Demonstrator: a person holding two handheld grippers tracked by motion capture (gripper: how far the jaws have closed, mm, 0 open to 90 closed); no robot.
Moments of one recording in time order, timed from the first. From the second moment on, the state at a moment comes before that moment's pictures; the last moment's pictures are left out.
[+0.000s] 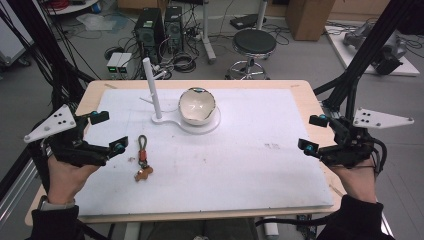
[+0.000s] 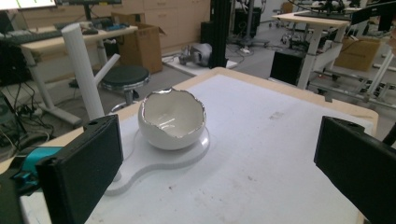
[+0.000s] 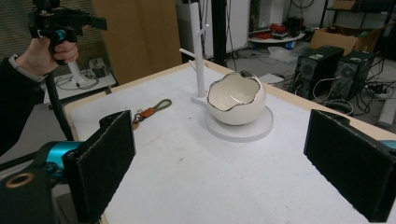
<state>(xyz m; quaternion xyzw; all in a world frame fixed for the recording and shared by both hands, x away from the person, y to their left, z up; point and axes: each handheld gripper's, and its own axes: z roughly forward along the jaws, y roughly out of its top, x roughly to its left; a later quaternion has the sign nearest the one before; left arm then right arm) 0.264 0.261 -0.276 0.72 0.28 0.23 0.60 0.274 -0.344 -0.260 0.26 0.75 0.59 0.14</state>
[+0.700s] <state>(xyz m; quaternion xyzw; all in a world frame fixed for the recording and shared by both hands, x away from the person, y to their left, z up) 0.290 0.281 -0.301 0.72 0.34 0.21 0.57 0.278 -0.343 -0.263 0.26 0.75 0.59 0.14</state>
